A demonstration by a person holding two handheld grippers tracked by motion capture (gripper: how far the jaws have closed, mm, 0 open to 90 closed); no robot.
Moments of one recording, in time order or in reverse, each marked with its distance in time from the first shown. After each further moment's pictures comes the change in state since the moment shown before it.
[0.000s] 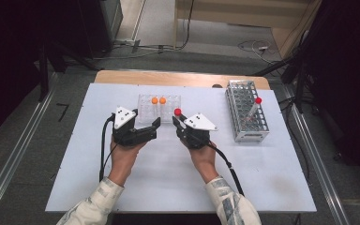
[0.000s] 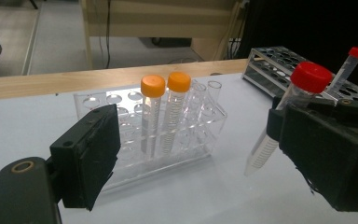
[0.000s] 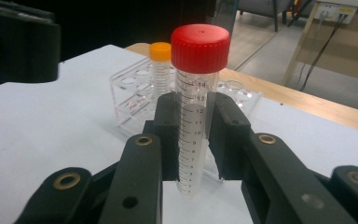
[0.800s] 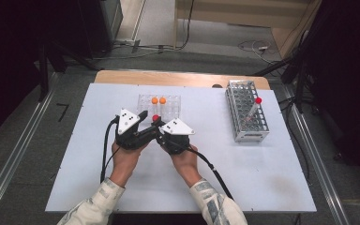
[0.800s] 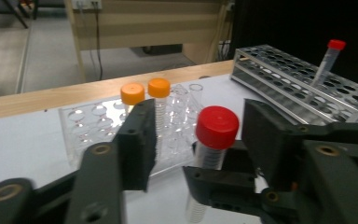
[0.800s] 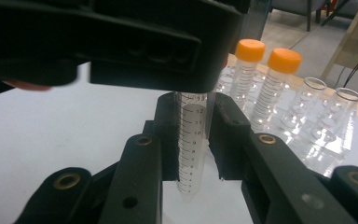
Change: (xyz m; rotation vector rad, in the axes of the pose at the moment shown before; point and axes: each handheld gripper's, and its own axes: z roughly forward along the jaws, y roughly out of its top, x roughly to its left) left arm -0.010 -0.003 -0.003 -0.025 -0.039 0.088; right arm 0.049 0.001 0.022 0.013 0.097 -0.026
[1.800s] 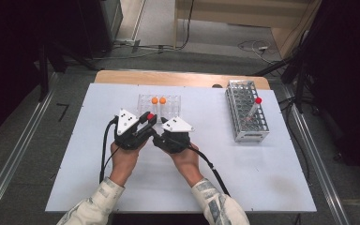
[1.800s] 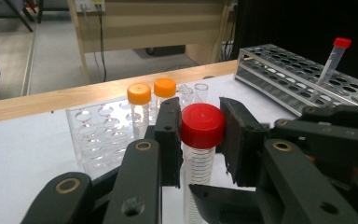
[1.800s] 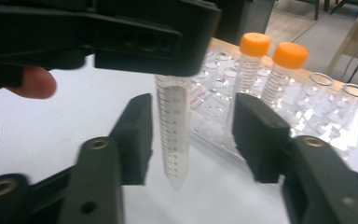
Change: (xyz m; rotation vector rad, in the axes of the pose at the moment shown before) left arm 0.004 -0.001 -0.001 -0.009 0.017 0.007; right arm -0.005 0.005 -0.002 0.054 0.002 0.007
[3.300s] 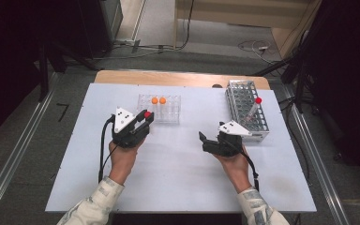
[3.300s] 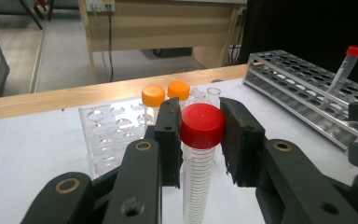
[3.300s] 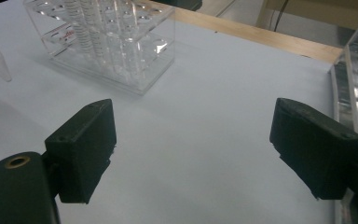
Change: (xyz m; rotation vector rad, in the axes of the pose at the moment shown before) left arm 0.006 0.002 0.000 -0.011 0.026 -0.037; right arm -0.108 -0.051 -0.083 0.100 -0.194 0.098
